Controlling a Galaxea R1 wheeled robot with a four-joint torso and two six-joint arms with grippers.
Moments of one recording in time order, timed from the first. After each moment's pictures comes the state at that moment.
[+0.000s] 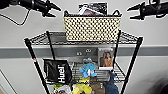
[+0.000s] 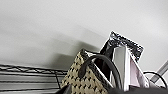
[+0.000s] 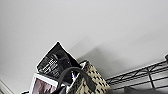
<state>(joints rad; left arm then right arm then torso) -0.62 2.32 -1.80 -0.50 0.72 -0.39 0.54 2.26 -1.72 0.49 -0.50 0.46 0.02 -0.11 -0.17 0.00</state>
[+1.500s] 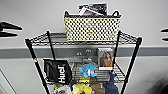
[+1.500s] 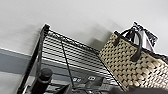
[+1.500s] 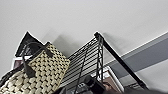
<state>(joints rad) -0.64 1.63 -1.30 -0.45 0.84 -0.40 0.47 1.67 -1.32 0.48 -0.63 0.46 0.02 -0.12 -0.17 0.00</state>
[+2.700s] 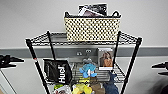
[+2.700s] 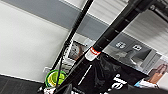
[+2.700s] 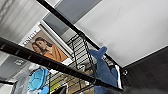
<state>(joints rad) -0.18 1.53 -1.29 -0.32 0.78 -0.37 -0.07 1.65 -1.38 0.37 -0.61 0.44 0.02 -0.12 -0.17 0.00</state>
